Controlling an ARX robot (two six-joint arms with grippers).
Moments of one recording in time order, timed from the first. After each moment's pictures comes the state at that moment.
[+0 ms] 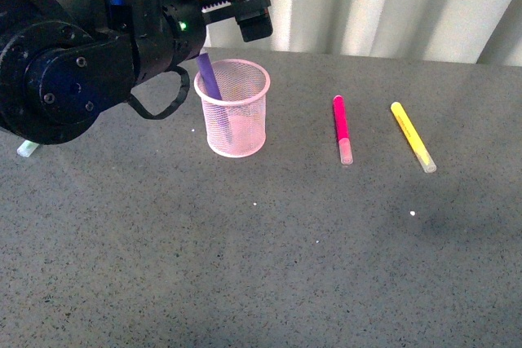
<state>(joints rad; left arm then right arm) -0.36 2.17 1.06 0.92 -0.13 -0.36 0.00 0.00 0.02 0.00 0.00 0.00</state>
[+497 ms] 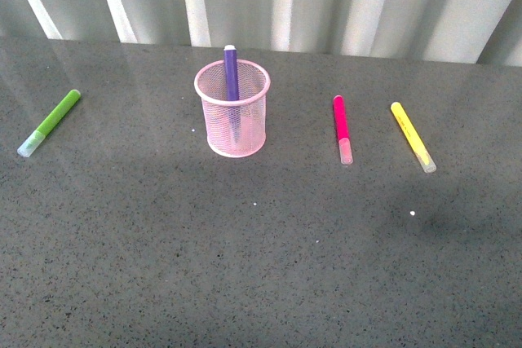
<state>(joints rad) -0.12 1.34 0.70 0.52 0.26 -0.38 0.00 0.00 0.02 0.00 0.00 0.00</state>
